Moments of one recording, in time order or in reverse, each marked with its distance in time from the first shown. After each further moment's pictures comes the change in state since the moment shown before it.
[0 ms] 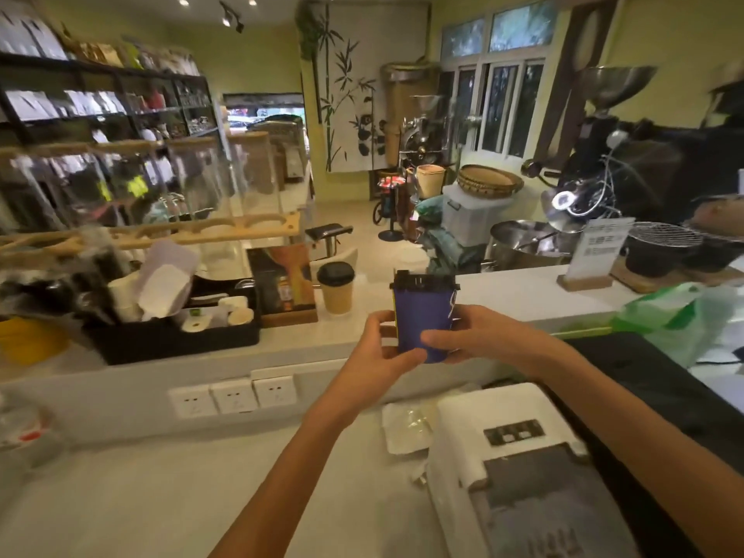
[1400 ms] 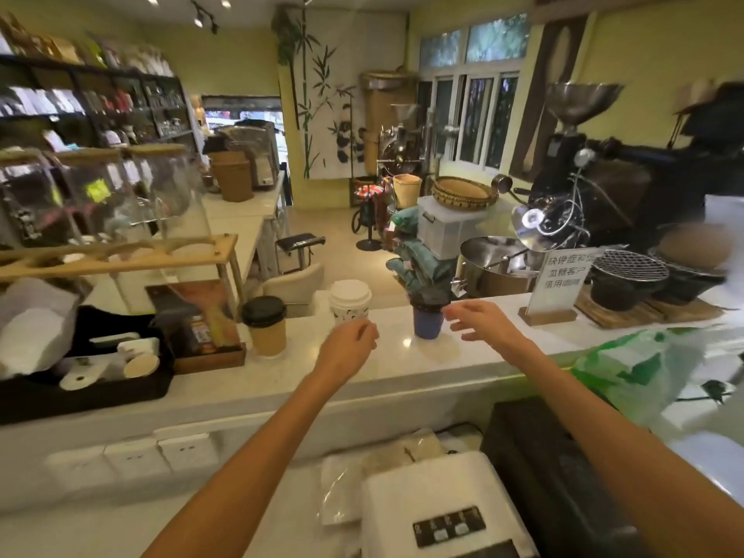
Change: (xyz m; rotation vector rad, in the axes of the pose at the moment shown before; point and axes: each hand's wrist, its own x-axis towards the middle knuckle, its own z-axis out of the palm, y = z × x) left_hand 0.201 -0.037 0.049 0.570 0.180 0.078; right_hand 0.121 0.122 -0.158 0.142 0.342 -0.012
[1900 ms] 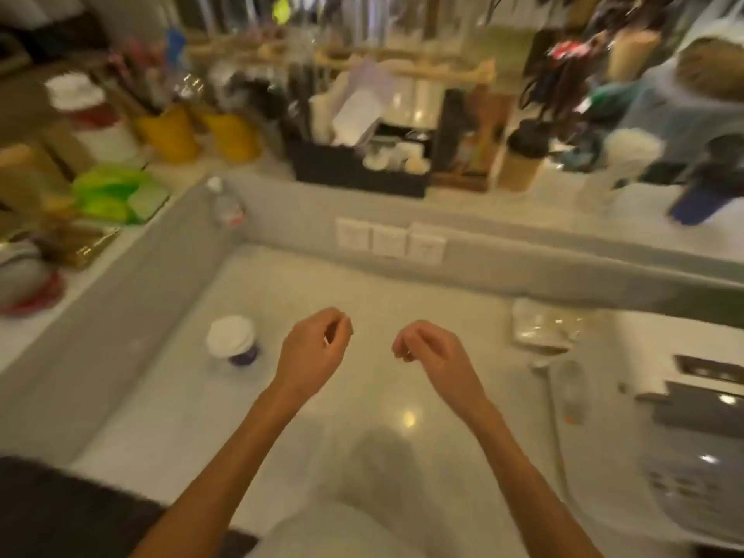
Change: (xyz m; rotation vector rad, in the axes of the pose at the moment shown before) left_hand -0.409 -0.215 -0.214 0.068 0.325 -0.345; right_hand -0.300 -0.051 0.425 0.196 -0.469 -0.202
